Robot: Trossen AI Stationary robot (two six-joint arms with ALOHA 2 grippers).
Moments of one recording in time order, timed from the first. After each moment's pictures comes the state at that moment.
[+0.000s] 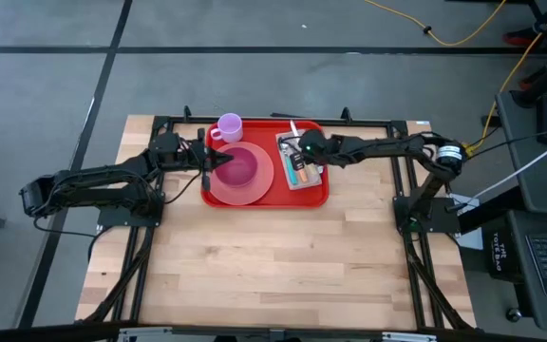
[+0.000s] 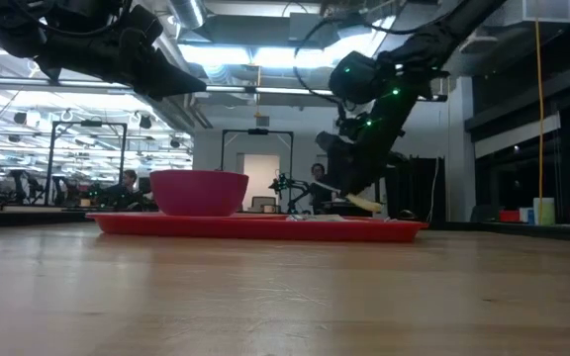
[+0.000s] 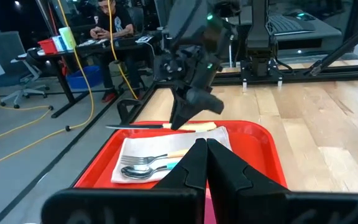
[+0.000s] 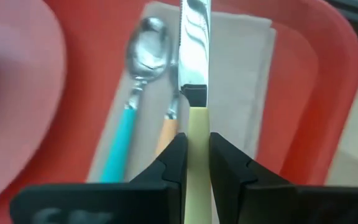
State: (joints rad) left arm 0.49 0.82 0.37 0.30 0.26 0.16; right arm -0.37 1.73 1.02 -0.24 0.32 0.65
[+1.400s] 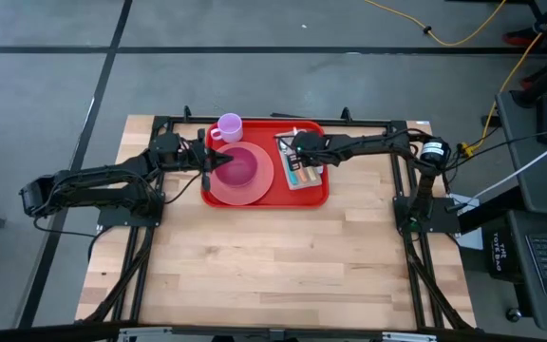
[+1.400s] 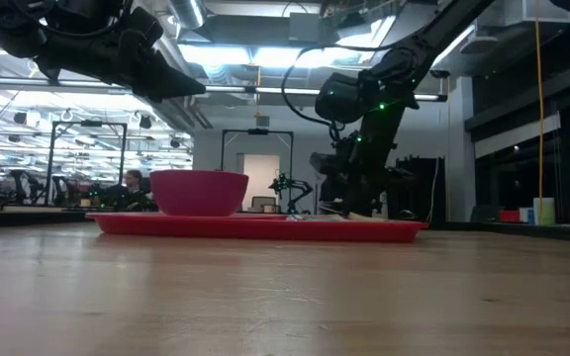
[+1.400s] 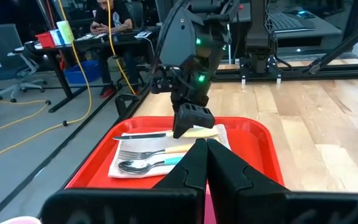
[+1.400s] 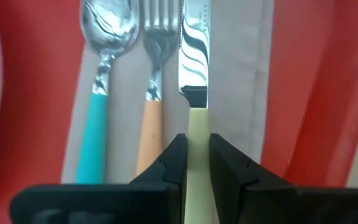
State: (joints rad) left arm 0.49 0.82 0.36 0.29 0.26 0.14; right arm -0.38 1.87 1.14 -0.41 0.28 0.80
